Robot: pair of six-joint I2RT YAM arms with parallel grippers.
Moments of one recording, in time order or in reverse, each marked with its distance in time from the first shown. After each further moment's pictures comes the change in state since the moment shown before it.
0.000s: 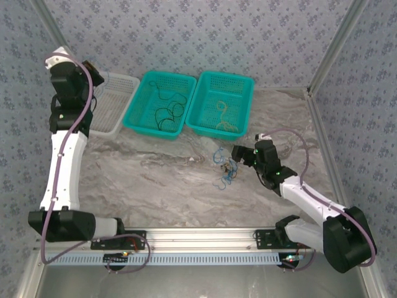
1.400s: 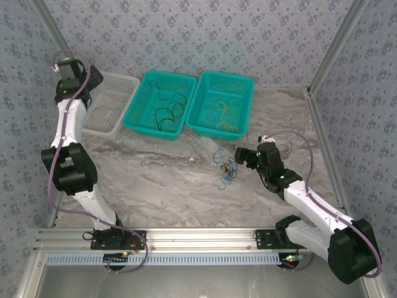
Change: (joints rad) left arm 0.186 0.476 0.152 -0.044 0.090 0.021; right arm 0.014 -0.090 0.000 -0.108 0.045 -0.009
